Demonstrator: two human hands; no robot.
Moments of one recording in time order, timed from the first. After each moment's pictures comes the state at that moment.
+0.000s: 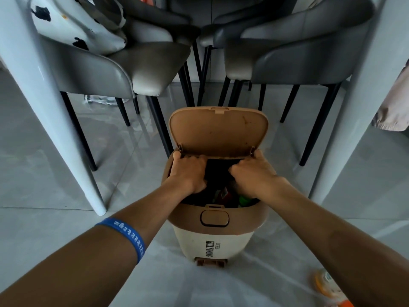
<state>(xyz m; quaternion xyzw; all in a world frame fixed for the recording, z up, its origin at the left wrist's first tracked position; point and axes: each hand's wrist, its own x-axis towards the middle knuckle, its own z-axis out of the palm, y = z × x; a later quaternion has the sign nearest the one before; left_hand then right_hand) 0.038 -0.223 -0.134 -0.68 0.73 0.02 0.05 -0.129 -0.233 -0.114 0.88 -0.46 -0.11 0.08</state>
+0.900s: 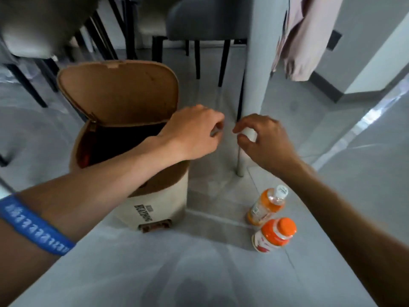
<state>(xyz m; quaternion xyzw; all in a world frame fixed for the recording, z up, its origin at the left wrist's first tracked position) -0.120 -0.180 -0.069 -0.46 0.87 0.06 -0.15 -0.306 -0.151 -0.098 0.75 -0.60 0.26 -0.06</state>
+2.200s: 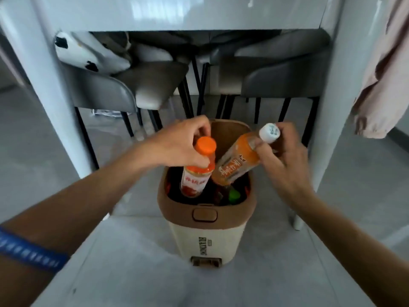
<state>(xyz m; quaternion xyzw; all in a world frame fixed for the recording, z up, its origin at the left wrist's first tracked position) 0.038 -0.161 0.015 -0.59 0.77 0.19 -0.18 -0.192 -0.163 -0.042 0.68 -0.45 0.52 -0.24</state>
